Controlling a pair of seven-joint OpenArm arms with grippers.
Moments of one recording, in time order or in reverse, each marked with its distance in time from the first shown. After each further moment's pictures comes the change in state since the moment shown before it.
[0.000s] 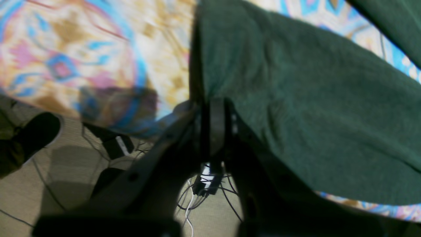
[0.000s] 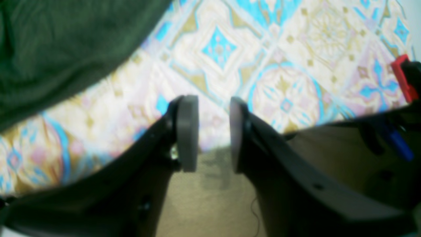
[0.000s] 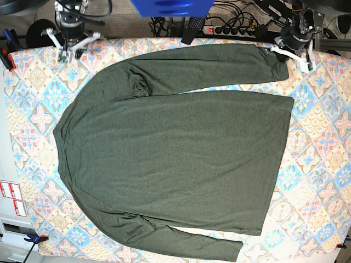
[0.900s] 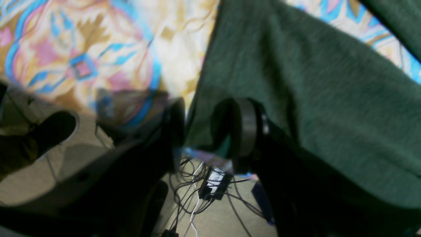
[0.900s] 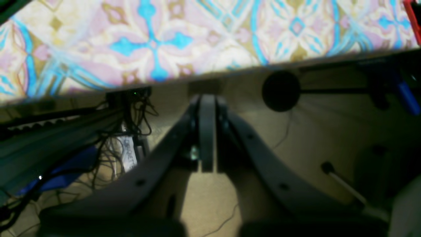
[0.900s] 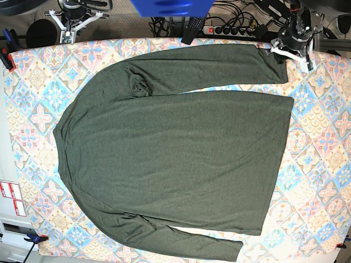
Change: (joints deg) left arm 0.0 -0.6 4.5 0.0 1.0 5.2 -2.4; right arm -9.5 0.0 0.0 -2.0 0.0 0.1 4.8
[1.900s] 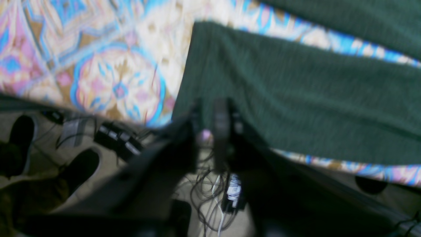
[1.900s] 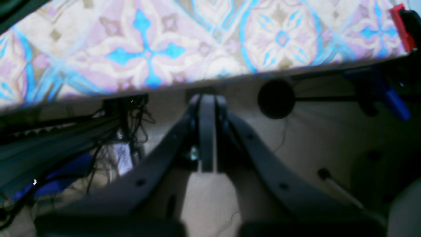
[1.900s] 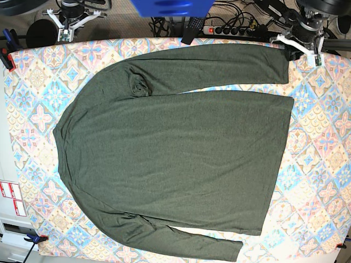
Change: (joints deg) left arm 13.3 -6.1 -1.3 14.7 -1.1 -0.7 -7.3; right arm -1.3 0.1 0.4 0.0 0.0 0.0 1.6
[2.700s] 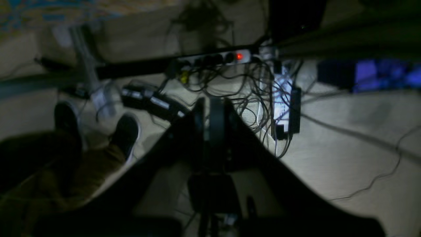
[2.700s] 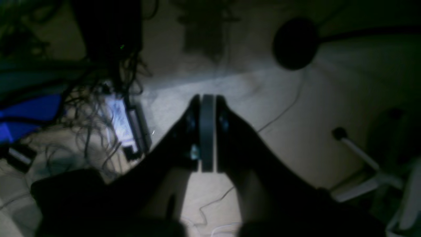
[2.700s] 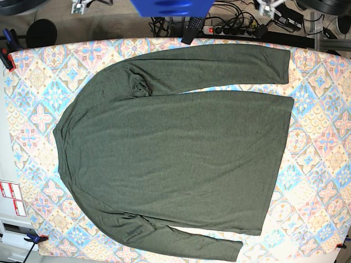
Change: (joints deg) left arm 4.4 6.2 15.5 -19.3 28.0 -0.4 -13.5; right arm 2.5 0.1 0.1 -26.8 -0.1 -0.1 16.7
